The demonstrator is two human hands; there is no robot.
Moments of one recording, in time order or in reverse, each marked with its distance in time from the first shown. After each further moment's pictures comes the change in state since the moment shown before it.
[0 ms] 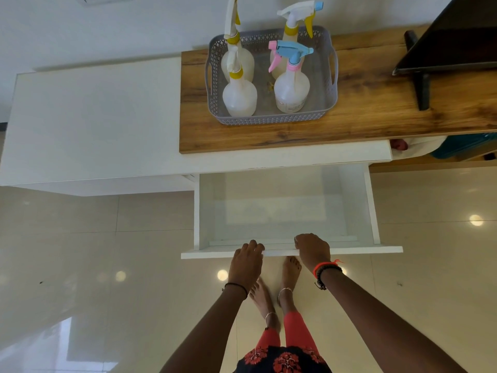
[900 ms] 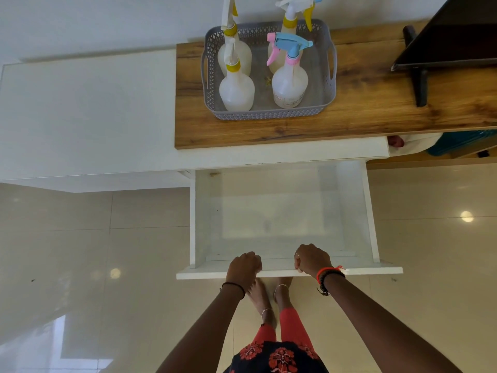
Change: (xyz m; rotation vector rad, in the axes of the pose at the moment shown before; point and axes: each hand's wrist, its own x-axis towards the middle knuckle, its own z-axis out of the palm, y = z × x) left_hand -0.004 -0.003 0.013 -0.056 -0.246 -0.073; right_hand -0.009 0.016 0.021 0.097 -0.194 0.010
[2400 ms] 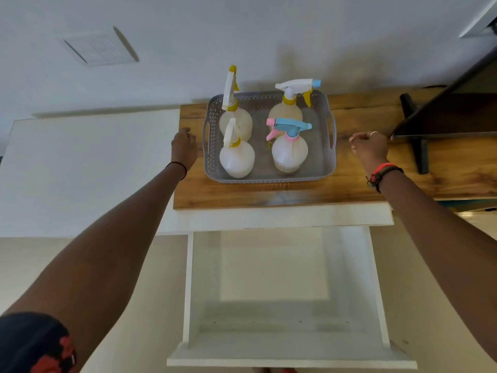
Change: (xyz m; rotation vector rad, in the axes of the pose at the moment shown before) left_hand 0.187 -0.050 -0.401 -0.606 0.761 -0.192; right_hand 0.137 0.025 -0.383 1.064 0.803 0.130
